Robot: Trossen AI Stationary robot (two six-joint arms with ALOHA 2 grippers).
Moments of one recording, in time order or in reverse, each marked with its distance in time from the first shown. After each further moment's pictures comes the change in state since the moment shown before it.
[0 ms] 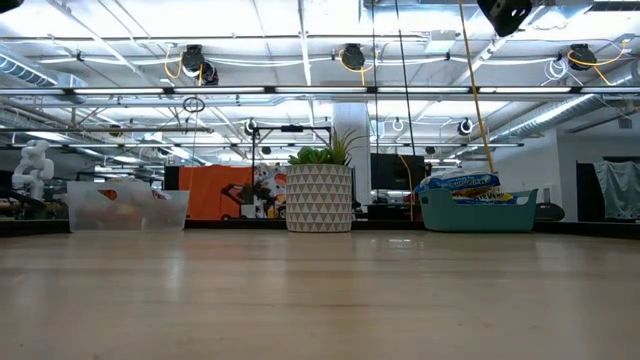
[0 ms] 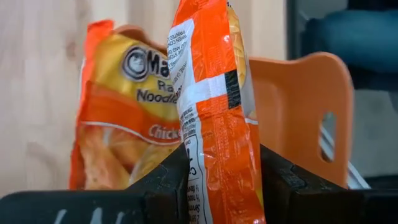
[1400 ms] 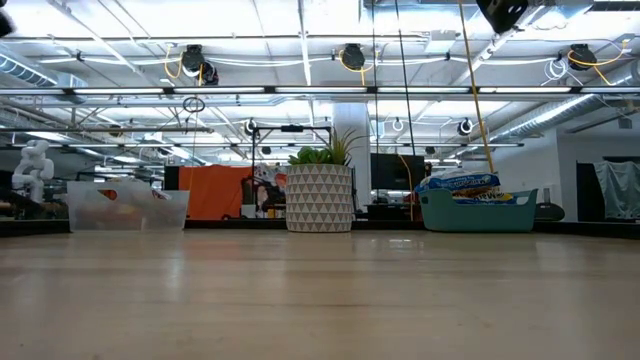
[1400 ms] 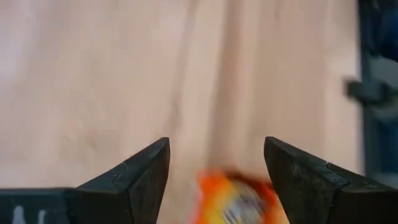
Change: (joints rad) left arm 0.282 -0.001 -0.019 0.007 -0.214 0.170; right arm -0.006 0.000 0.000 0.021 -0.001 -0.024
